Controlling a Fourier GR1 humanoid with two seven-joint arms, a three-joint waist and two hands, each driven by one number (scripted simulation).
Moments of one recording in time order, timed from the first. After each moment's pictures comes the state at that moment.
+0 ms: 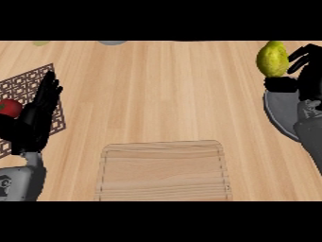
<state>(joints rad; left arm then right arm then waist) -0.19 0.19 0.08 -1.51 0.01 0.09 0.08 -0.56 -0.50 0.19 -1.35 0.79 -0.44 0.87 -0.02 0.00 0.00</state>
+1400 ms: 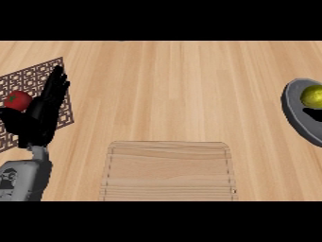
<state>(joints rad) -0.24 0.18 0.07 -1.49 0.01 0.06 0.09 -0.63 -0.59 -0.33 -0.36 0.35 -0.40 -0.13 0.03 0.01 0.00</state>
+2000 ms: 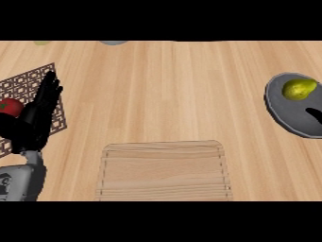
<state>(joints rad) -0.20 0.19 0.10 -1.48 0.01 0.06 0.07 -0.50 -0.51 -0.53 -0.52 0.09 -0.35 -0.43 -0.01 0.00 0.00</state>
